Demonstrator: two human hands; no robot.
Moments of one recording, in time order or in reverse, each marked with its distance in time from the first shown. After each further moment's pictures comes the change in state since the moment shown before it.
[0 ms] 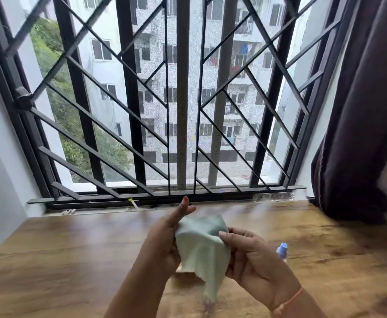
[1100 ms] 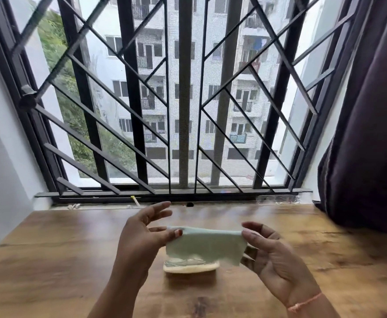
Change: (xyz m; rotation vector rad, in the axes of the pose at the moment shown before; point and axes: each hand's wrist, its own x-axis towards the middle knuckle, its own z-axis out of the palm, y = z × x) left_hand -0.016 0.003 -0.007 0.448 0.234 0.406; right_hand 0.003 -0.025 -0.055 0.090 0.217 -0.083
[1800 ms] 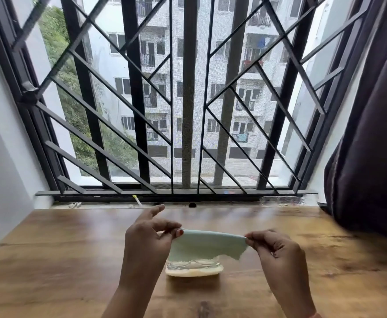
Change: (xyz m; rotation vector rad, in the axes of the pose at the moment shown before) left_hand 0.006 -0.012 0.005 0.551 0.207 0.343; right_hand 0.011 0.017 -0.006 -1.027 0.338 -0.819
